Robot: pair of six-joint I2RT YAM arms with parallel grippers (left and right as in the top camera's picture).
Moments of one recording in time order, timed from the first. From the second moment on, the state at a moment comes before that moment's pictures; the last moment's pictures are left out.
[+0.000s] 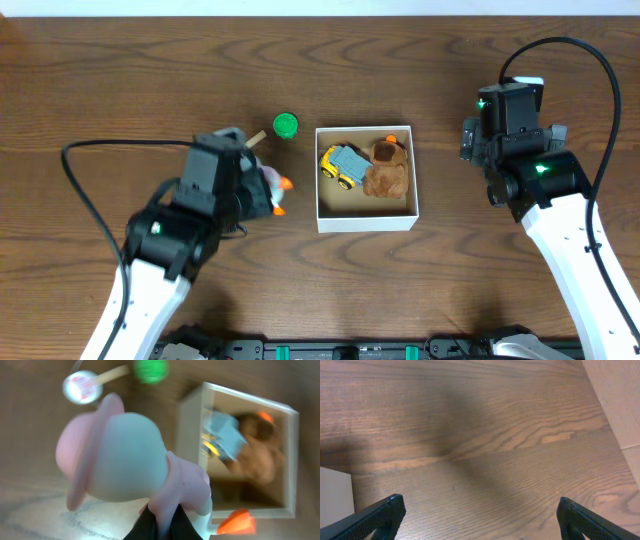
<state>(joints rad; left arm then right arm) -0.38 1.07 1.03 -0.88 0.07 -0.55 0.22 1.32 1.18 -0.80 0.54 0.23</state>
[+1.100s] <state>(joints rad) -0.77 1.44 1.03 -0.50 -0.06 -0.85 0.22 1.32 1.18 -0.80 0.54 0.23</state>
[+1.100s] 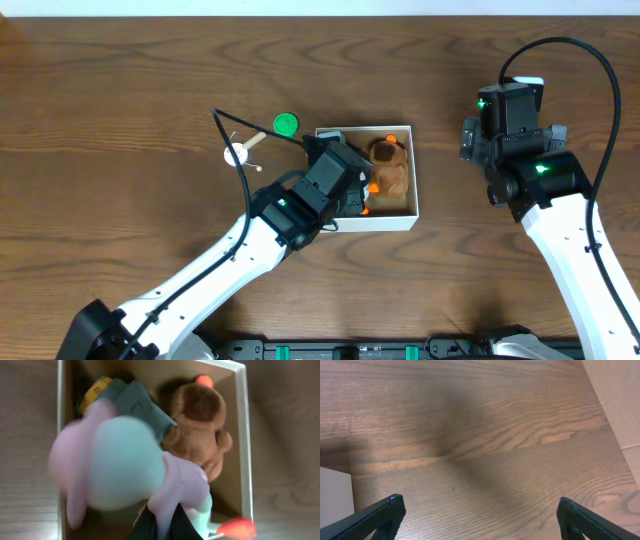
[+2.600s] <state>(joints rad) -0.90 1.41 1.03 -0.50 -0.28 -0.92 0.22 1.32 1.18 -0.80 0.54 0.23</state>
